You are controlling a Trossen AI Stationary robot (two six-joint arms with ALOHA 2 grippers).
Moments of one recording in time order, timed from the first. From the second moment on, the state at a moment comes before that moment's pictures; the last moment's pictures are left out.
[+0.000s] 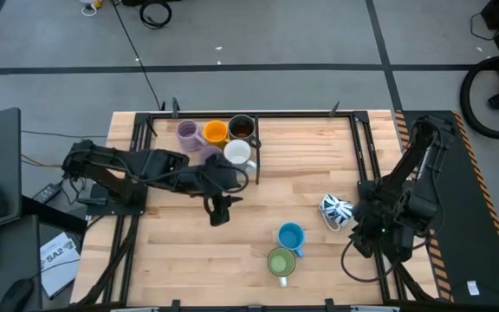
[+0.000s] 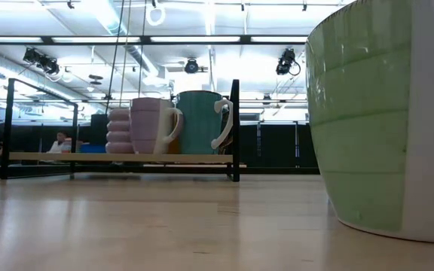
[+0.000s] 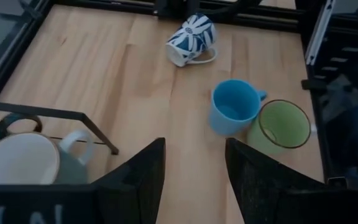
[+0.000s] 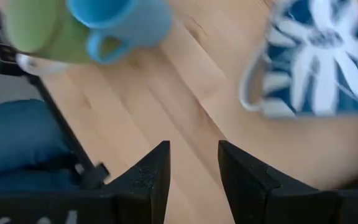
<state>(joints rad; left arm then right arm) -0.26 1.54 1.69 -0.88 -0.27 -0.31 1.10 1.11 0.94 -1.13 0.37 1.79</state>
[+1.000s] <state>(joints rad) -0.27 1.54 1.69 -0.88 -0.30 -0.39 1.16 1.11 0.64 -1.02 0.40 2.02</state>
